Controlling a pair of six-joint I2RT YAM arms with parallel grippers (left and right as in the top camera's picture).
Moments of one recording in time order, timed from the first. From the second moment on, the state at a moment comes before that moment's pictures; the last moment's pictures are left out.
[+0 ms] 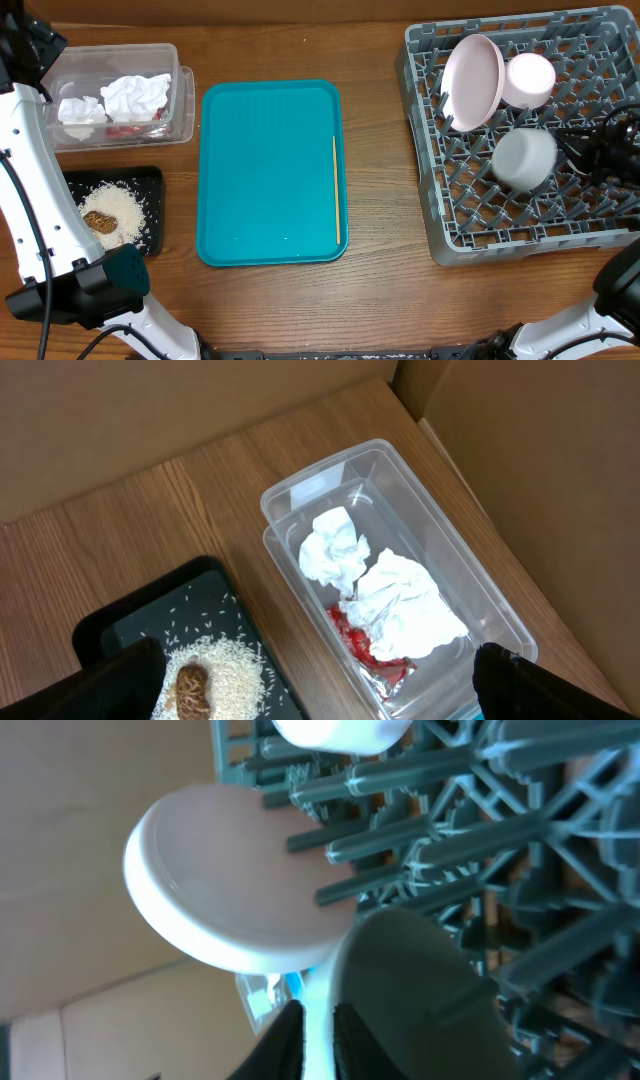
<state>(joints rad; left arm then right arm) 0.34 1.92 2.39 -1.34 -0.39 -0.64 -0.71 1.89 1.42 -0.92 -1.05 0.31</state>
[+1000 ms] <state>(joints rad) 0.34 1.92 2.39 -1.34 -0.39 -0.64 -0.25 1.89 1.76 -1.44 -0.19 0.31</state>
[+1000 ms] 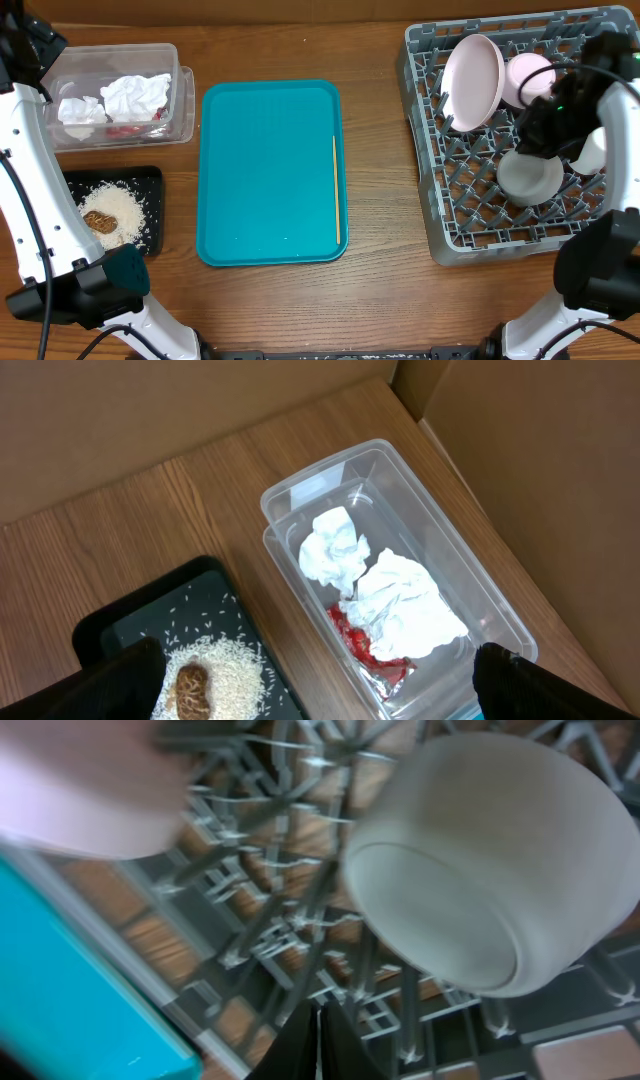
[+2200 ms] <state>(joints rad) 0.34 1.92 2.39 -1.34 -0.39 -0.64 -0.13 1.67 1.74 -1.31 -0.29 0.38</state>
